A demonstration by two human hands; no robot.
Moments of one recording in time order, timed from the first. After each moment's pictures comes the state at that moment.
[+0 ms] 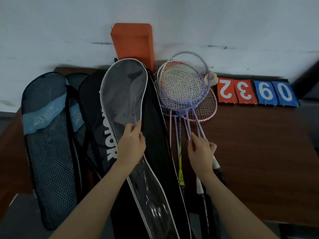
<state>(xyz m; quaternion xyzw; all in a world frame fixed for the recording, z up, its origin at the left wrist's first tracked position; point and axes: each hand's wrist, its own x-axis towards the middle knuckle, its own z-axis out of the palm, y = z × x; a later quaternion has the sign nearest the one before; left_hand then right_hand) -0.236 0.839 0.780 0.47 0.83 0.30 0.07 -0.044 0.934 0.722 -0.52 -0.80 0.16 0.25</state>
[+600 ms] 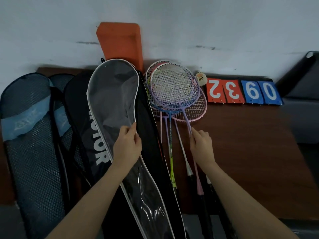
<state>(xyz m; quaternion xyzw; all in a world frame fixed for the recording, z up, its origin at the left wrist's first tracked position) -0.228 0.852 0.772 0.47 0.81 0.33 0.10 -0.024 0.979 0.720 -0.50 -0.83 0.14 0.20</state>
